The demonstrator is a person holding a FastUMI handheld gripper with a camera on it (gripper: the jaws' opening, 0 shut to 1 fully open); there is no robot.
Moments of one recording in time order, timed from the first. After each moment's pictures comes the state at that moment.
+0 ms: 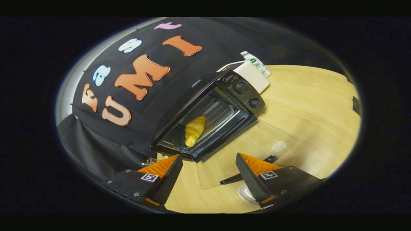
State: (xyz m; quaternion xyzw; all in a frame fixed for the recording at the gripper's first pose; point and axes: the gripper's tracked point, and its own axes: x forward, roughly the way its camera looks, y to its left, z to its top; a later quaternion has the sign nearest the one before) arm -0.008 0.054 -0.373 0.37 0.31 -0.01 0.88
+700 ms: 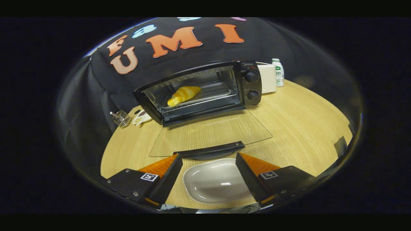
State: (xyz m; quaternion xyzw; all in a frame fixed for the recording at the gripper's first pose) arm -0.065 0.047 -0.432 0.11 0.39 0.05 0.91
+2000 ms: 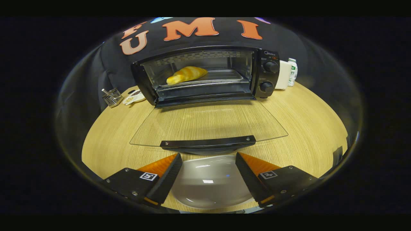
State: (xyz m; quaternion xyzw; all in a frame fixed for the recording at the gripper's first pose) arm -0.062 0.056 -0.475 0.05 0.43 0.04 0.90
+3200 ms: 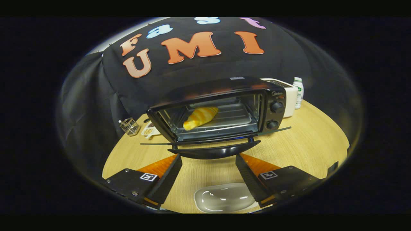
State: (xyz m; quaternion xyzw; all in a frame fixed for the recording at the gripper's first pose) arm 0.014 0.067 -0.358 0.11 0.32 0.08 0.94
